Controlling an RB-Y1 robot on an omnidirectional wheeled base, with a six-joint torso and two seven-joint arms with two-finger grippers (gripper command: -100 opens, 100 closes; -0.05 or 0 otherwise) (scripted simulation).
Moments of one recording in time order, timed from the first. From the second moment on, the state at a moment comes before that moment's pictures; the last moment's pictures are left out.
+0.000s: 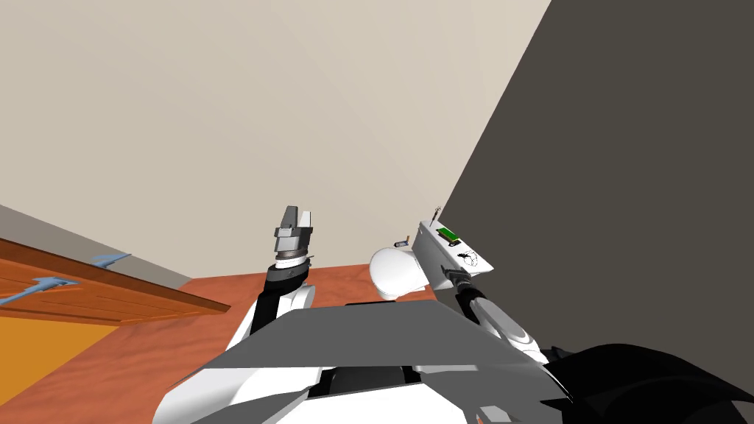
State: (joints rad) left arm 0.46 0.05 -0.07 -2.33 -0.07 -0.54 -0.15; right arm 0.50 -0.65 0.01 -1.57 1.07 0.27 0.04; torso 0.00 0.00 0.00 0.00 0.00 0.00
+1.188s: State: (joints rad) left arm 0.46 0.05 -0.07 -2.33 -0.07 -0.54 -0.15; right arm 0.46 -0.78 -0.08 -1.43 1.34 0.35 0.02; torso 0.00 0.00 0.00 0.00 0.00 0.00
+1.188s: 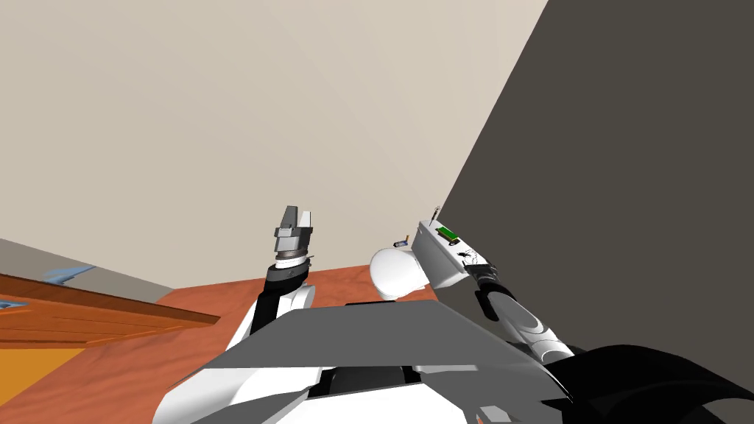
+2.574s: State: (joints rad) left arm 0.46 0.05 -0.07 -2.33 -0.07 -0.54 -0.15; right arm 0.24 -0.61 -0.27 -1.30 1.72 0.10 -0.08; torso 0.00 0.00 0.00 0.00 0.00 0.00
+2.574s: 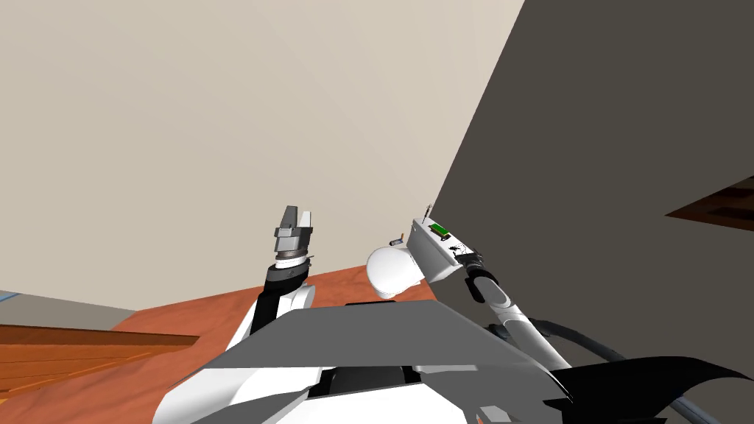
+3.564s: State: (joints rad) left arm 0.46 0.05 -0.07 -2.33 -0.07 -0.54 -0.15; right arm 0.10 -0.50 -0.40 -1.21 2.00 -0.07 -0.15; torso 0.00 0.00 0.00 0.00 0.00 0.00
